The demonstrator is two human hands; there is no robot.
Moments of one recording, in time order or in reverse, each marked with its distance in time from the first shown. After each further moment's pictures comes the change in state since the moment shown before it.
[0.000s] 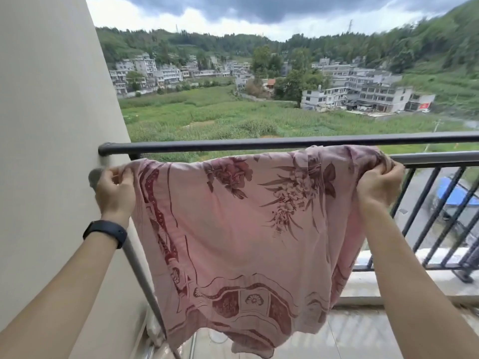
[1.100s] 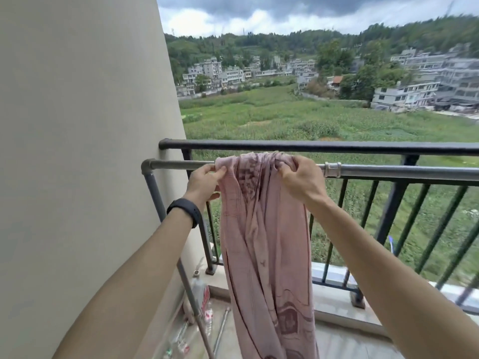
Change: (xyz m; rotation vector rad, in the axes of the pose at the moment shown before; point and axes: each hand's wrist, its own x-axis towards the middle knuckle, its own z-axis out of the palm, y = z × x) left_hand -0.065 0.052 0.062 -0.058 -0.429 -0.215; right_hand -0.102 -0.066 0.050 -0.053 -0.994 -0.436
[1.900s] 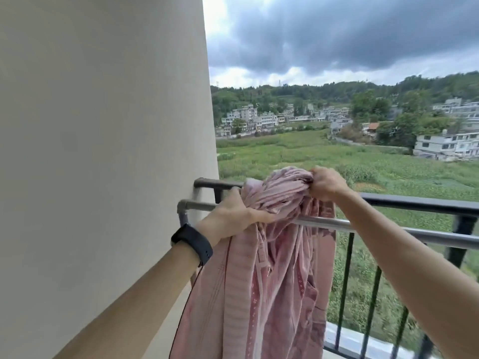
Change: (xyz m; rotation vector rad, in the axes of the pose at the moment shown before) left_hand -0.075 0.104 -0.025 0.422 -0.173 0.083; right_hand 0.129 -0.036 -0.007 -0.440 -0.211 -0.085
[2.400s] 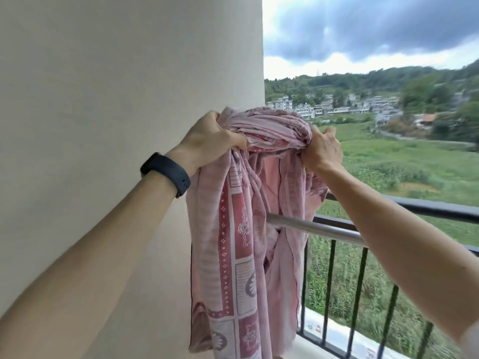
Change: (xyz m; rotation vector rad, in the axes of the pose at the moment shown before) left_hand 0.065 -0.047 -0.223 0.034 0.423 0.120; right_hand 0.134 -0.198 0.121 0.048 0.416 -0.196
